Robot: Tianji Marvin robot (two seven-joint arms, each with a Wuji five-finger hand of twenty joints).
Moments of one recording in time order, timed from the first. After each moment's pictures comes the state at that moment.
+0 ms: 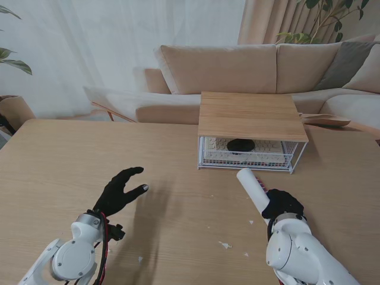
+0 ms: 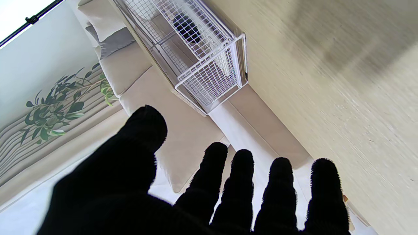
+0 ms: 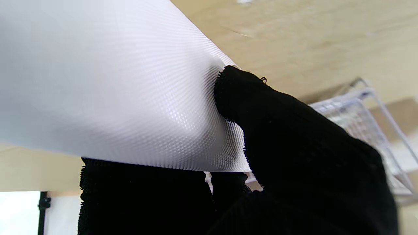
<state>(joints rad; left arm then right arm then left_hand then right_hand) 1.78 -1.15 -1.31 -1.72 0.32 -0.09 0.12 -1.78 -1.08 1.25 -1.84 -0.82 0.69 0.00 0.64 -0.29 0.53 -0.07 0.33 0.24 0.38 0.26 0.27 0.22 0.37 0.28 0.14 0.26 0.30 0.46 -0.09 0.37 0.72 0.45 0.81 -0.75 0.86 -0.21 0.67 0.10 0.84 0.59 0.89 0.20 1.05 0.60 0.95 0.19 1.16 0.61 0.62 0.25 1.42 0.71</state>
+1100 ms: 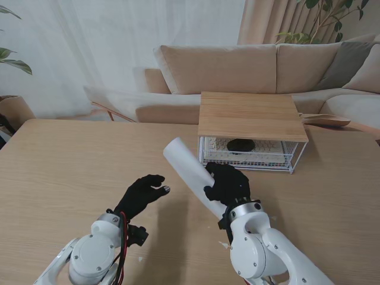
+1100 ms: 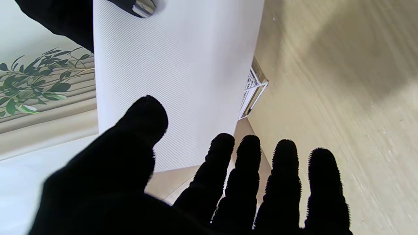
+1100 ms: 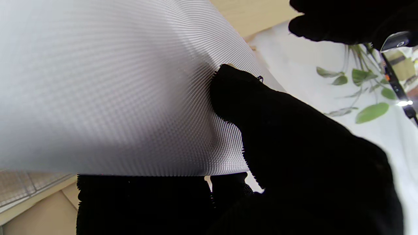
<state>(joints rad) 1.79 -1.17 -1.19 -1.92 0.08 0.26 0.13 -1.67 -1.14 1.03 -1.92 -0.75 0.36 -0.23 0.63 -0.39 0.60 -0.07 0.44 0.30 0.40 0.28 0.39 0.30 0.45 0.42 0.27 0.32 0.44 0.56 -0.05 0.40 0.98 0.53 0.81 -0.80 0.93 -0.23 0.73 0.10 0.87 0.59 0.94 0.22 1.02 0.61 1.00 0.20 1.16 0.62 0.65 0.28 1.43 0.73</state>
